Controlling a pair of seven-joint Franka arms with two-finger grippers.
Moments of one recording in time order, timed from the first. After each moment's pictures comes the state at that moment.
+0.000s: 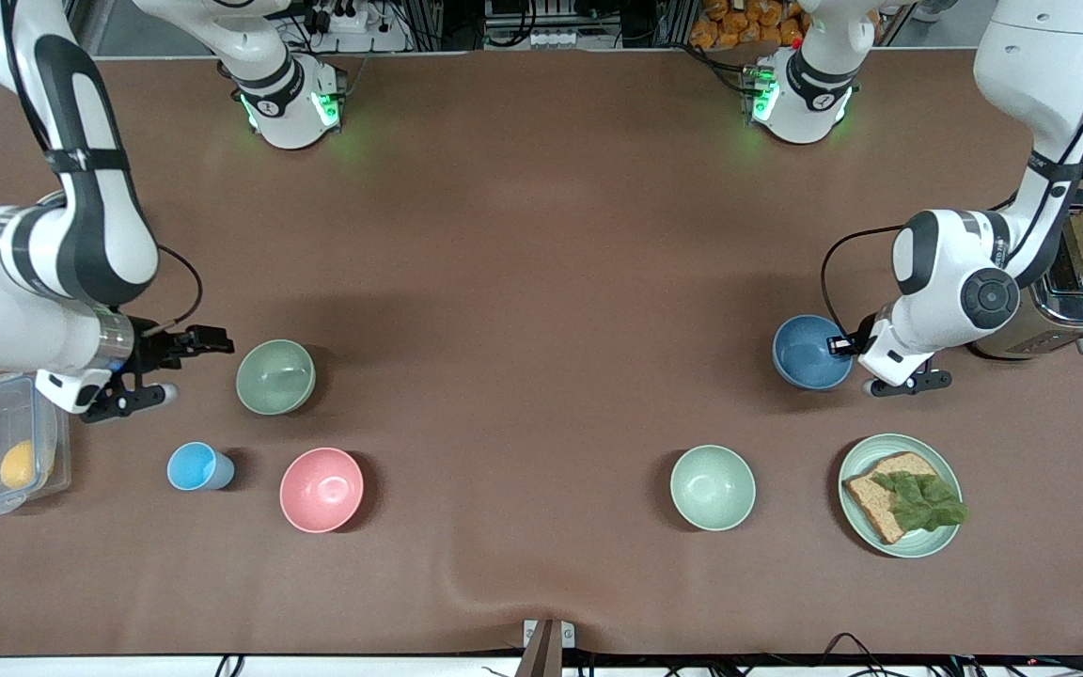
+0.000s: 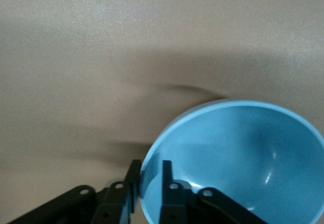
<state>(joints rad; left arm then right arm) 0.16 0.39 -0.19 -2.15 0.07 2.39 -0.21 0.05 0.37 -0.09 -1.81 0.18 1.96 -0.36</state>
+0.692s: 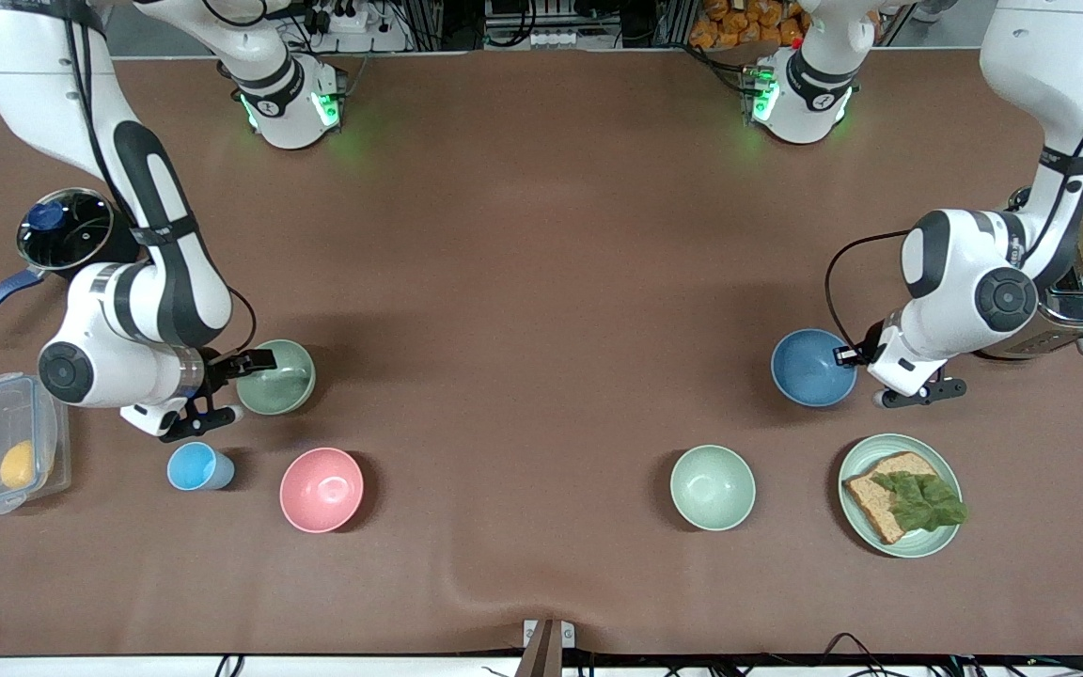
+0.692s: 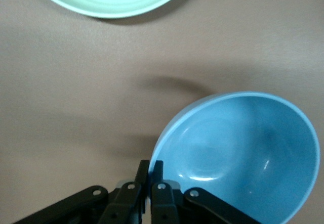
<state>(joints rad) 0.16 0.36 -0.21 -2.04 0.07 2.29 -0.25 0.08 0.55 -0.09 -1.81 0.16 2.05 -0.36</state>
